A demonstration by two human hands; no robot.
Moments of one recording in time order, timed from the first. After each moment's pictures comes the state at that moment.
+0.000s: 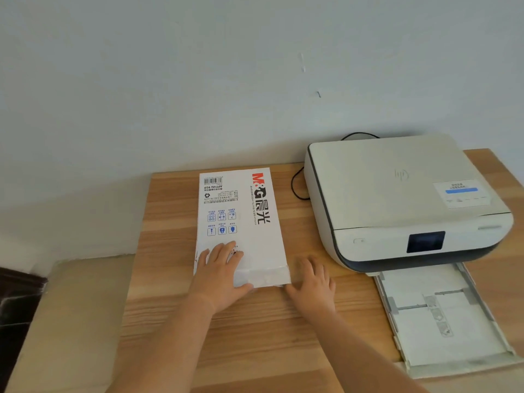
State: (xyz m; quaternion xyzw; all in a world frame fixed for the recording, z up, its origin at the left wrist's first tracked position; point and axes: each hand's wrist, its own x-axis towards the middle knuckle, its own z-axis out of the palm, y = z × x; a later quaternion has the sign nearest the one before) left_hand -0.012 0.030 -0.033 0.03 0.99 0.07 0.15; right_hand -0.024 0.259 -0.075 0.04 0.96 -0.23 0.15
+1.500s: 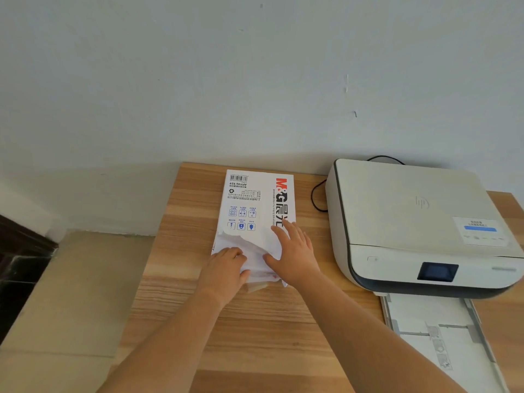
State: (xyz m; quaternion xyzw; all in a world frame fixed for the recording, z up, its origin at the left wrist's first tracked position) left_hand 0.004 0.024 -0.020 -0.02 0.99 0.15 0.06; right_hand -0.077 0.191 -0.003 -0.20 0.96 -0.17 0.13
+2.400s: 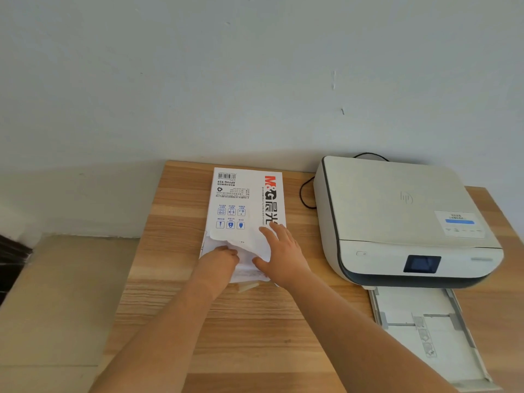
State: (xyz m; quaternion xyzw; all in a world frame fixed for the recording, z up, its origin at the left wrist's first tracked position) left_hand -0.022 0.017 -0.042 0.06 0.98 0.03 0.17; right_hand -0.070 0.189 -0.002 -0.21 0.95 -0.18 0.15
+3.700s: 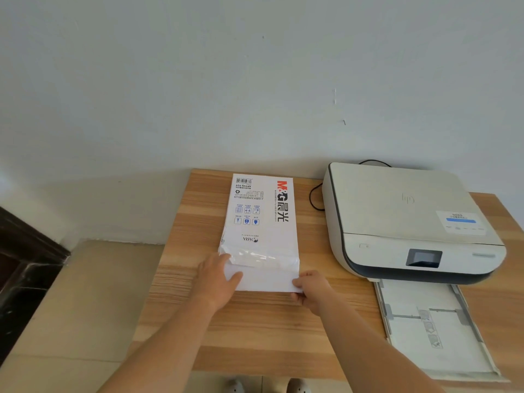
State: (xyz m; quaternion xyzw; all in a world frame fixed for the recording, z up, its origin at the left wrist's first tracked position) left_hand 0.070 0.015 -0.020 -0.22 0.93 0.30 0.09; right_hand -0.004 0.238 -0.011 0.29 0.67 -0.59 0.34
